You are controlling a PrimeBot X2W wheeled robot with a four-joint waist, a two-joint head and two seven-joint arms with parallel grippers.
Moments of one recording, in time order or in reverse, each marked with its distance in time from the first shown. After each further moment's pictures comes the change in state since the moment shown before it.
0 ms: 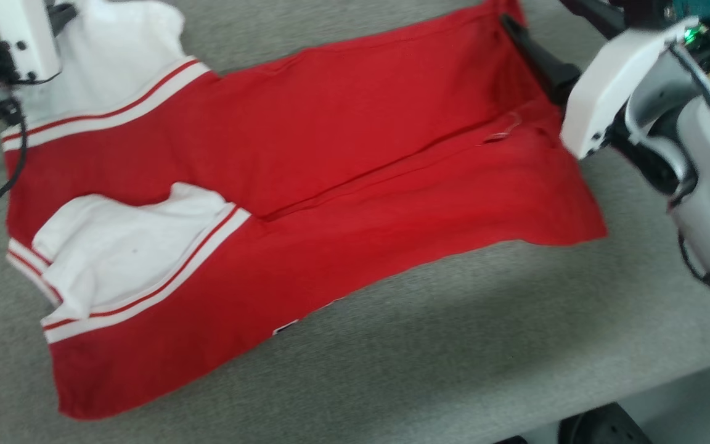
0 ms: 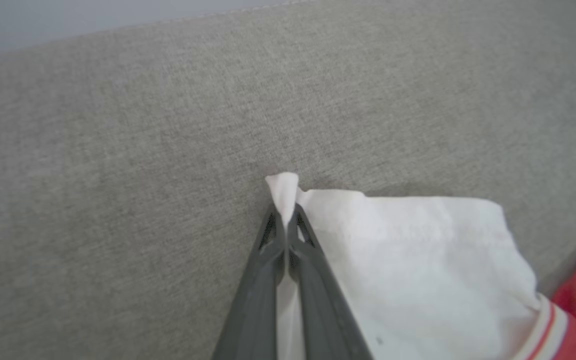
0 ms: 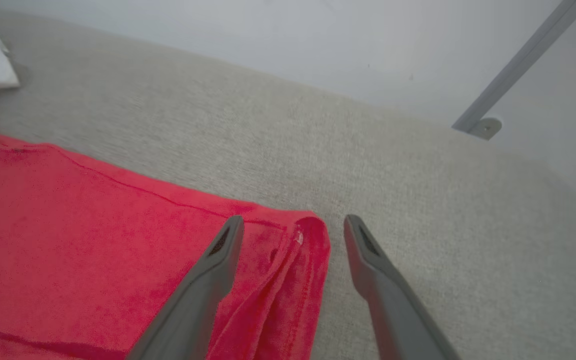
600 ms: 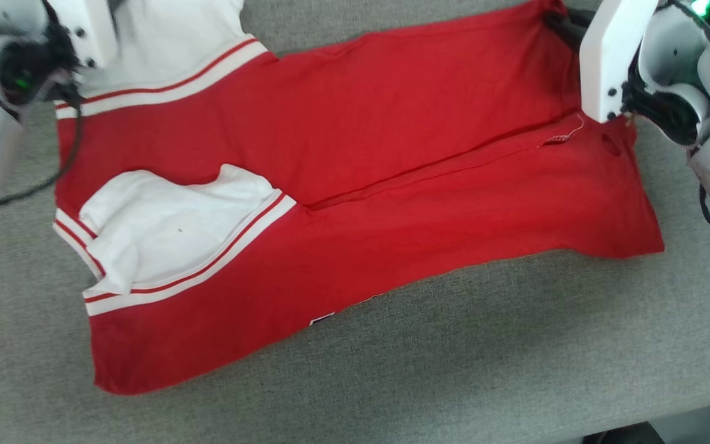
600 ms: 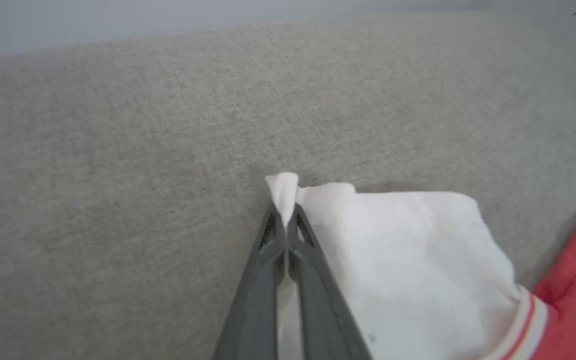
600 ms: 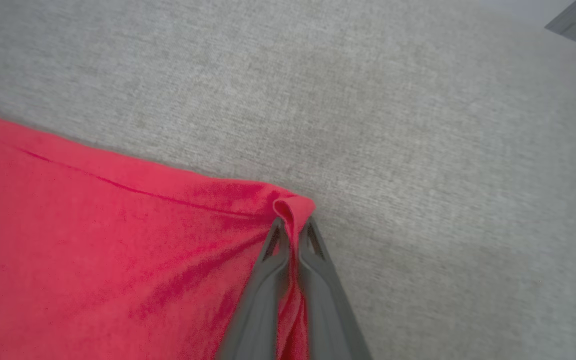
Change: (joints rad) left arm -0.013 -0.083 -0.007 -0.016 -0.021 -0.028 -0.111; right arm -0.218 -0.013 0.206 0.289 0.217 0.000 0.214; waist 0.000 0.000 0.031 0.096
